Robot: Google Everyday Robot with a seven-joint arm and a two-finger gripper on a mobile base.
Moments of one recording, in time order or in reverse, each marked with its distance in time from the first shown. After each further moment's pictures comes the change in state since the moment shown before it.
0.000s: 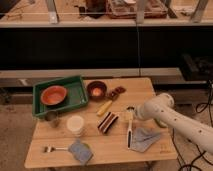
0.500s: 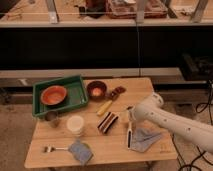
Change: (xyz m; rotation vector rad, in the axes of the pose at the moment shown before) arm -0.005 -0.004 0.014 -0.096 -0.033 -0.030
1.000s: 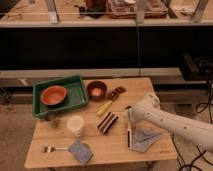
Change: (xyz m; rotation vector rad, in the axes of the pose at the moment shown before) arm -0.003 -0.004 0.006 -0.025 -0.021 -0.021
